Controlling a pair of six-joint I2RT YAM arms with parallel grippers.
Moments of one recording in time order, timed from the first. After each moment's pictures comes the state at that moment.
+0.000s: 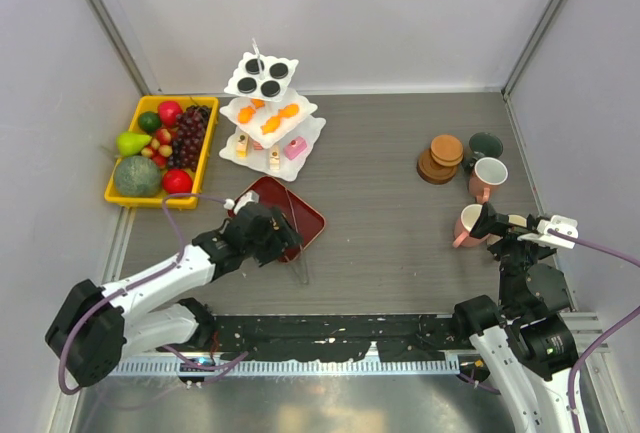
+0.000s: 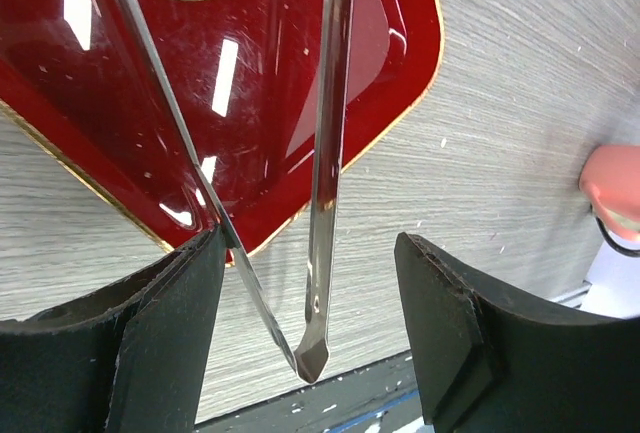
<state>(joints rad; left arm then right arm) -0.70 1.07 0.52 -0.27 -0.07 -1.14 0.31 0.02 0.59 -0.50 0.56 0.11</state>
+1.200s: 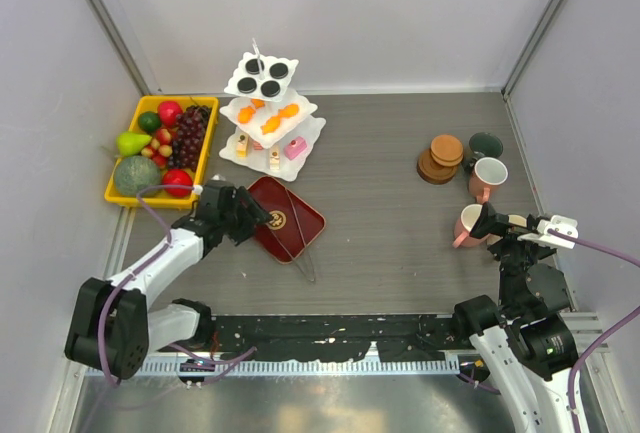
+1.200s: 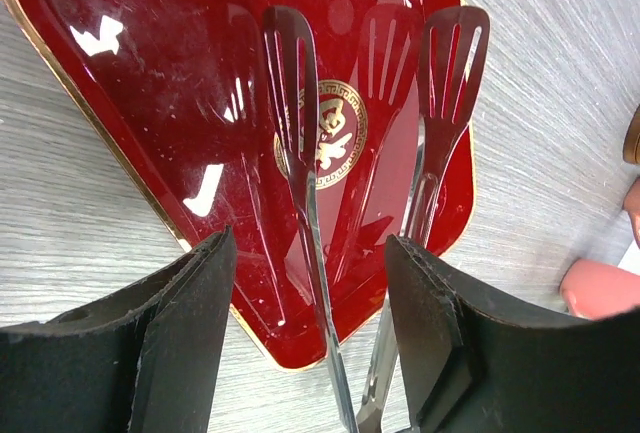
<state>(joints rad) -0.30 1.16 0.55 -0.24 0.09 -0.95 0.31 0.02 0.59 -0.50 0.56 0.11</state>
